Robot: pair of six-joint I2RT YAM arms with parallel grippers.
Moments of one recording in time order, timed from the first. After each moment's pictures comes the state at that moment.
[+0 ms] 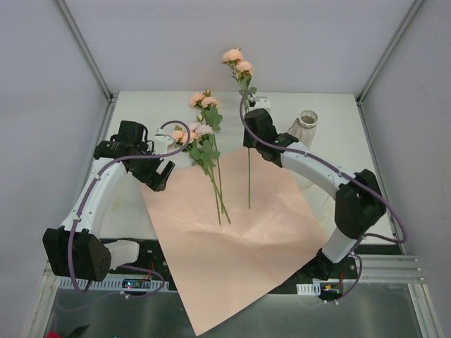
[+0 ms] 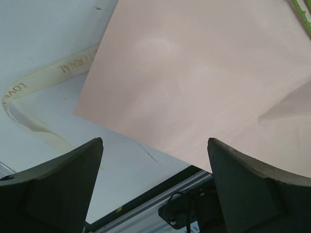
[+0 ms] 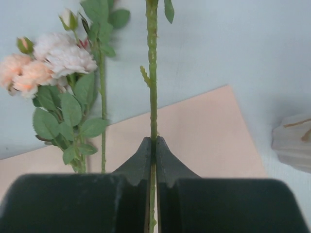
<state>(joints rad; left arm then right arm) -0.11 1.22 1.12 -1.08 0.27 0.47 0.69 1.73 1.36 -0.28 0.37 0.41</state>
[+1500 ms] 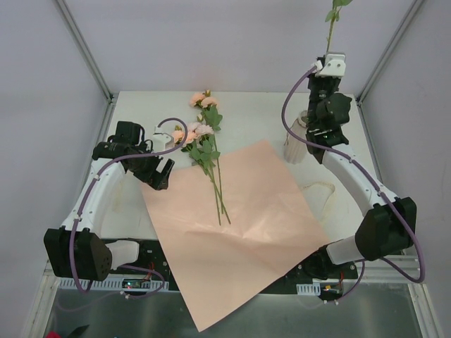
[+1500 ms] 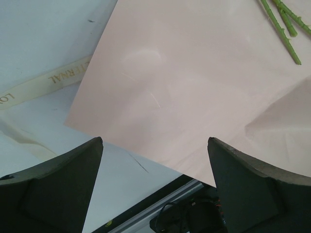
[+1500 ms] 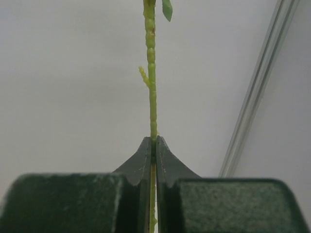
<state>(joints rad) -0.07 1.22 1.10 -1.04 0.36 0.44 0.36 1.44 1.25 0.71 0.45 -0.37</state>
